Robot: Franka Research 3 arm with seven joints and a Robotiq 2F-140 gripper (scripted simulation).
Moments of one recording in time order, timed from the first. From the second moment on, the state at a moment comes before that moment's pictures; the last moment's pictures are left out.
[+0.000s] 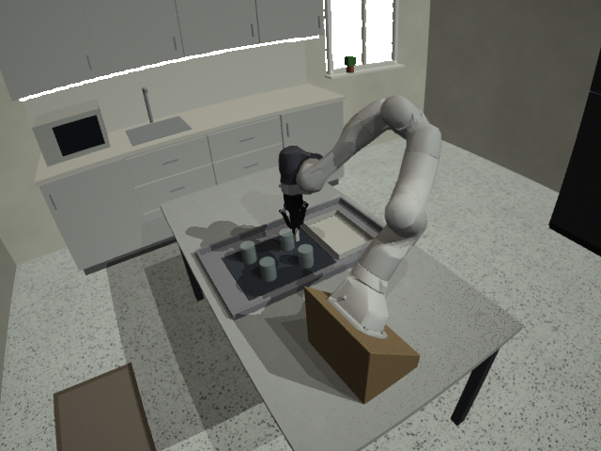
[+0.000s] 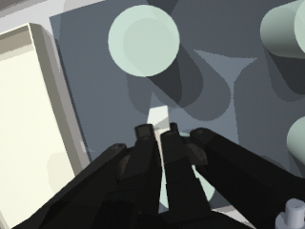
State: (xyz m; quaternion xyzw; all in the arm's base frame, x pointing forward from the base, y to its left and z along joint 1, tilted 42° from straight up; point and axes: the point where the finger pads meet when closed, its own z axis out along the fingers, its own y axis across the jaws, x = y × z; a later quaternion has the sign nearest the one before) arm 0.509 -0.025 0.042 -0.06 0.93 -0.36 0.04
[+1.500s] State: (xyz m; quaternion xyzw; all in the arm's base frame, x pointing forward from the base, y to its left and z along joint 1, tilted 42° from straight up) arm 0.494 0.105 -0.061 -0.07 0.93 -0.36 0.03
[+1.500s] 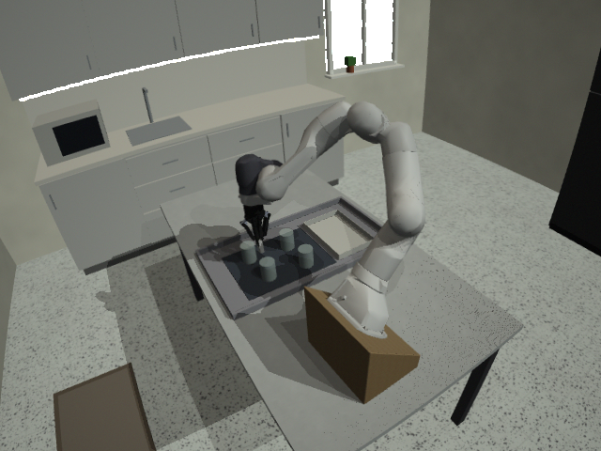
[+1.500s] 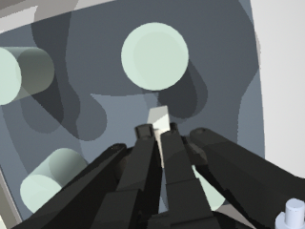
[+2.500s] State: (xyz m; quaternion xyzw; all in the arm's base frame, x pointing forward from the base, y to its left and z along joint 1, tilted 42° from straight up) arm 0.499 0.087 -0.085 -0.06 0.93 -0.36 0.04
